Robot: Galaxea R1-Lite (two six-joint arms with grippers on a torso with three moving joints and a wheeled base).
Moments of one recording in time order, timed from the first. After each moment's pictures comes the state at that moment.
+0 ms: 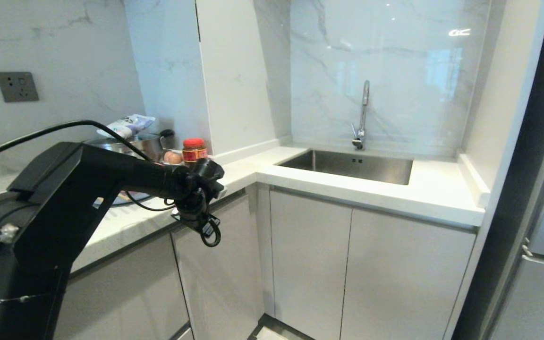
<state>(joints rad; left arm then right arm) -0.26 2.32 -1.69 0.45 0.41 0.31 -0.01 0.00 0.00 -0.01 -0.05 0.10</state>
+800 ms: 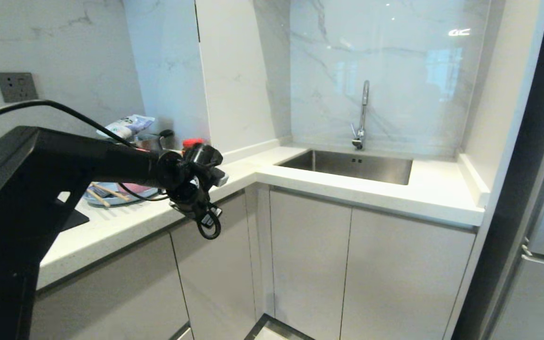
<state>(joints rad) -0.29 2.18 -1.64 0.46 0.37 0.30 -0.01 0.00 0.00 -0.01 -0.05 0.10</state>
